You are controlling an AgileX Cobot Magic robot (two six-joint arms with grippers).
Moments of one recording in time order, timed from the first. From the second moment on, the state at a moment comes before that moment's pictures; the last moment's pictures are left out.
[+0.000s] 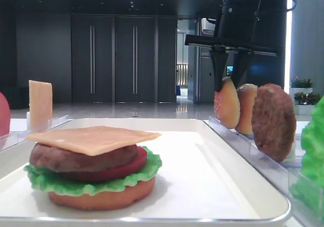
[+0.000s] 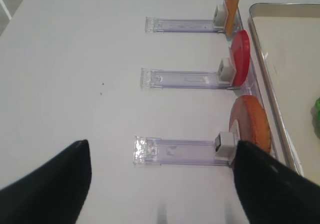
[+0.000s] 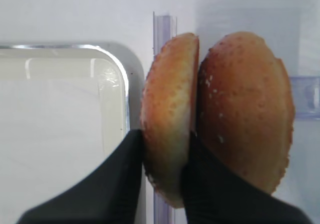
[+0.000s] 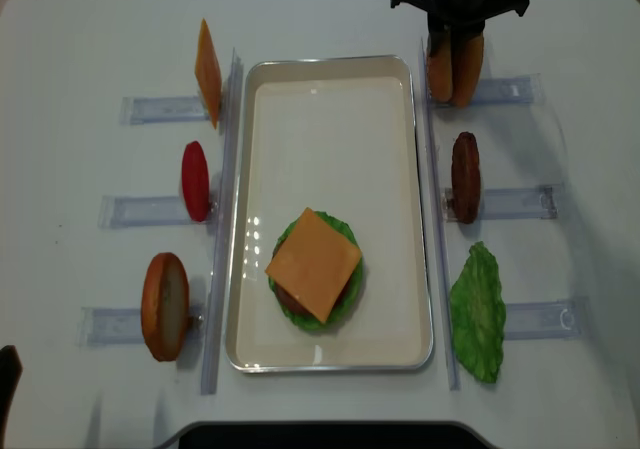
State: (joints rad) left arm -0.05 -0.01 -0.48 0.13 1.11 -0.11; right arm 0.36 2.18 -1.94 0.08 1.20 0.31
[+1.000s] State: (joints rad) left arm -0.05 -0.01 -0.48 0.13 1.11 -0.11; right arm 0.36 1.93 -1.94 0.26 1.23 0.18
